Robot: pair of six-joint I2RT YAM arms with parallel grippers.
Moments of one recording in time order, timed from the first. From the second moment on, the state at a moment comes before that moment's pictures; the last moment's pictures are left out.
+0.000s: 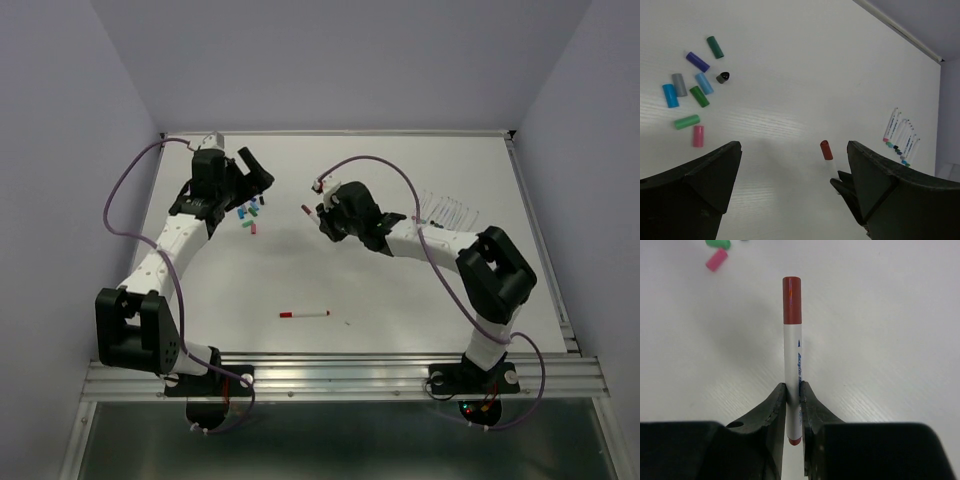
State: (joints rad) left arm -0.18 1.38 1.09 -0.22 0.09 -0.65; right arm 0.75 1.84 1.19 0.04 -0.07 -0.02
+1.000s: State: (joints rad) left arm -0.31 1.51 1.12 -0.10 0.20 -0.72; right arm 0.73 1.78 1.28 0.14 -0.17 0.22
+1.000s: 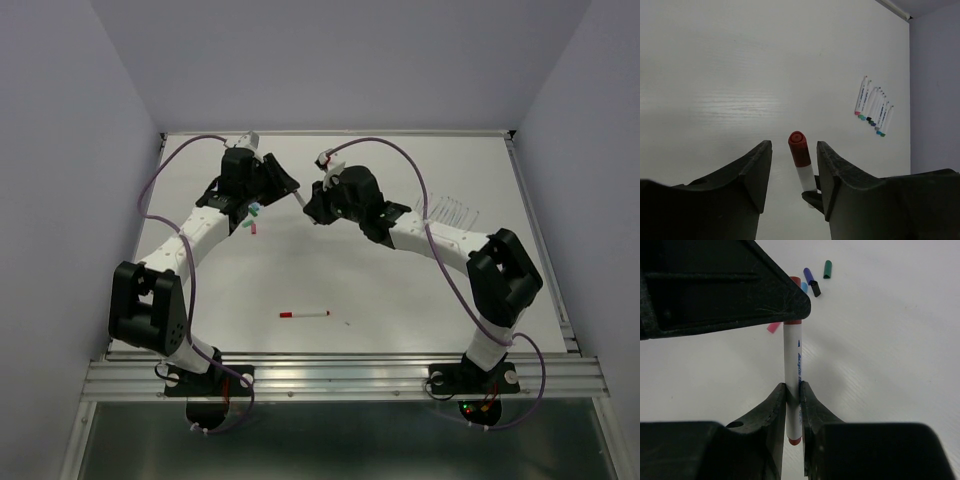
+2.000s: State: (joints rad) left arm -0.12 1.56 1.28 -0.11 0.00 -0.74; right arm 0.71 1.56 0.84 0.21 -0.41 0.32
